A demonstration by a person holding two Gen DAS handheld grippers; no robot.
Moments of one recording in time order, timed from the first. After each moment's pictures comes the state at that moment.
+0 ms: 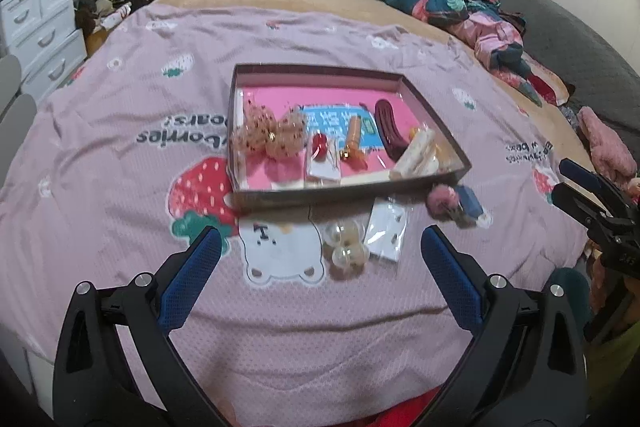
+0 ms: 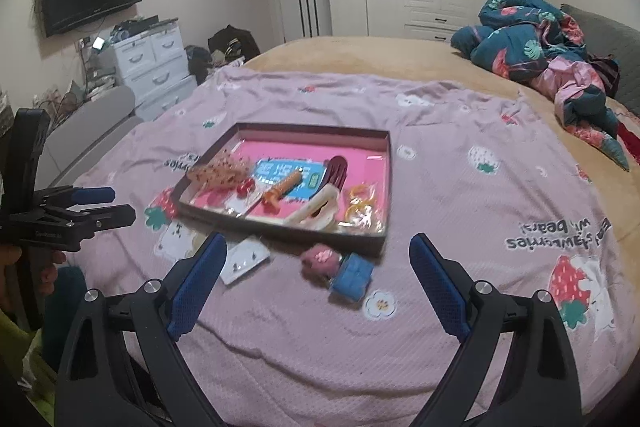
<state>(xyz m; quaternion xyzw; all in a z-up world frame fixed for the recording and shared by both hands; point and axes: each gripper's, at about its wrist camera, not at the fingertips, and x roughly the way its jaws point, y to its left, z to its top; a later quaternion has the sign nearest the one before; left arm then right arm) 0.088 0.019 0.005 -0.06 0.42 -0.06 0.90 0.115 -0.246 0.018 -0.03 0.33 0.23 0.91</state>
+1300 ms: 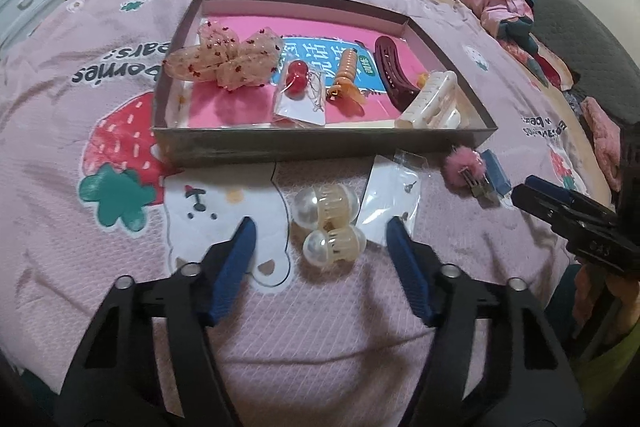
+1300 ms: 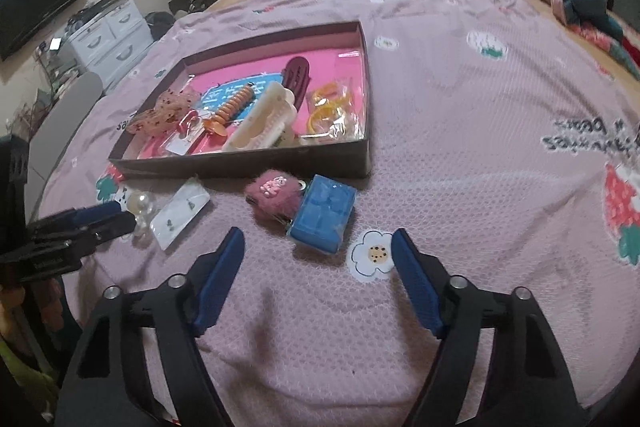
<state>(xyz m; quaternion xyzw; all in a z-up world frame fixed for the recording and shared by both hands) 0.128 -0.002 -0.070 -0.09 0.48 -0.07 0.87 0.172 -0.258 -0.075 0.04 0.46 0.20 0.86</state>
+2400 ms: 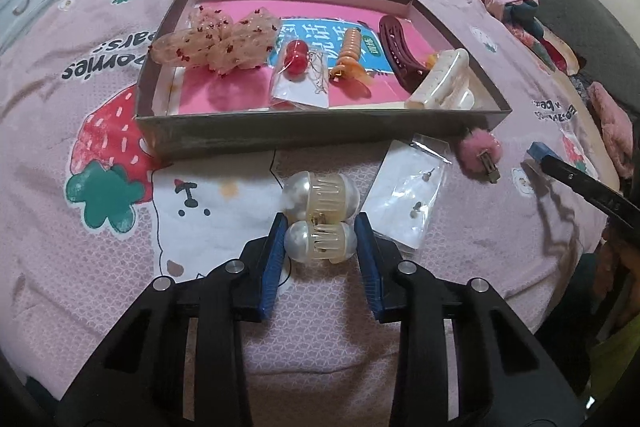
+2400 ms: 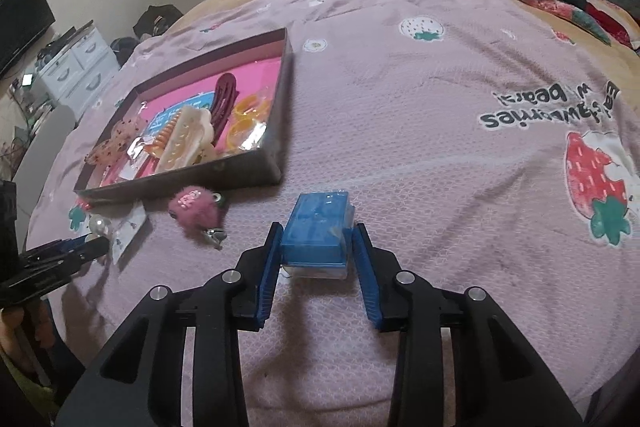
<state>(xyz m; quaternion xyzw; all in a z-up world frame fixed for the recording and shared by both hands) 0.130 -0.004 -0.082 -0.07 0.50 -0.07 0.86 0.178 -0.311 -0.082 0.07 0.46 0.14 0.88</state>
